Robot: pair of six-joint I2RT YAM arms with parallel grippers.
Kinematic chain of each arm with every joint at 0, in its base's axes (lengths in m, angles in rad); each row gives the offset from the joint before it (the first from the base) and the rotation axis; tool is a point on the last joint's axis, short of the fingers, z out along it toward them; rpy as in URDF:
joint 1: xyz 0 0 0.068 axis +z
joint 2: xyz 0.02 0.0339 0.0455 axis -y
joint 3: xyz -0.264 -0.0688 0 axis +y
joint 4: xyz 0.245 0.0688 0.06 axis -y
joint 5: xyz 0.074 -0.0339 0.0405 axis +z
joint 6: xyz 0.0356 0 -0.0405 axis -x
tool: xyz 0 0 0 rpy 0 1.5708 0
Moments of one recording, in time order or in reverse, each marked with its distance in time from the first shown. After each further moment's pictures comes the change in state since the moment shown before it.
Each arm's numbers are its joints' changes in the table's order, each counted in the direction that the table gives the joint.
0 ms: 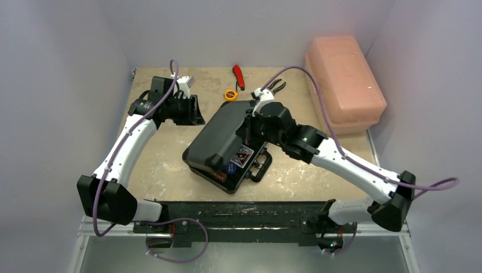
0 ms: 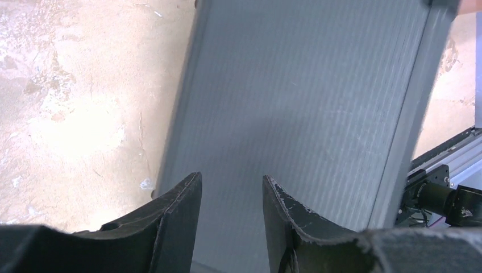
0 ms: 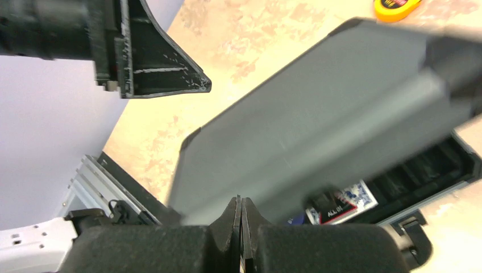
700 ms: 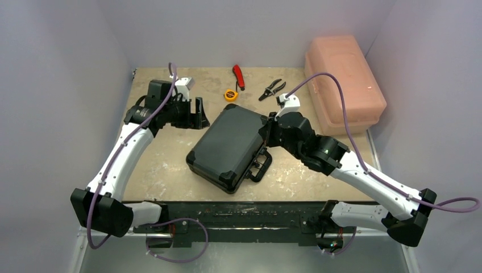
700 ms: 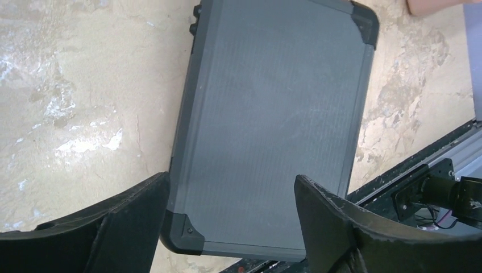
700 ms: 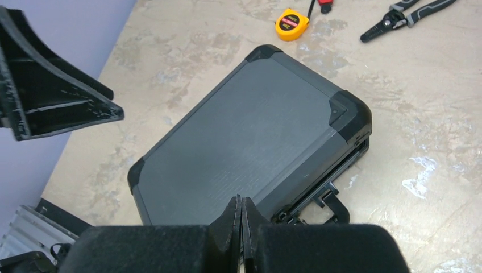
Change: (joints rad) left arm -0.024 0.081 0.037 0.014 0.011 -0.014; right arm 0.000 0.245 0.109 -0.109 -0.282 -0.009
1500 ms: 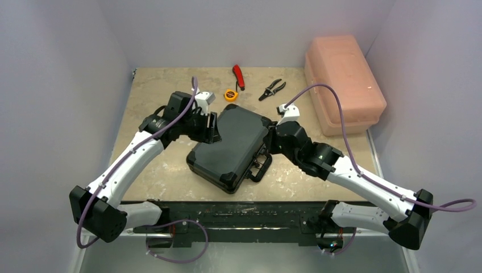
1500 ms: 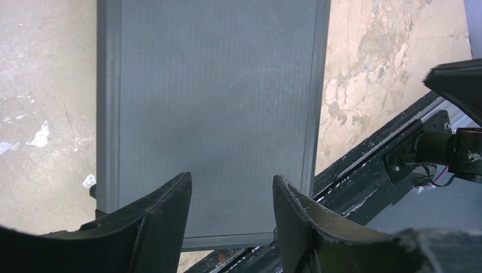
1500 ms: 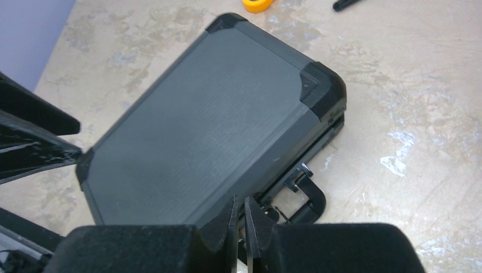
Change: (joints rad) left arm -0.209 0.049 0.098 0.039 0.043 0.061; right arm -0.017 0.028 0.161 0.056 -0.033 -0.003
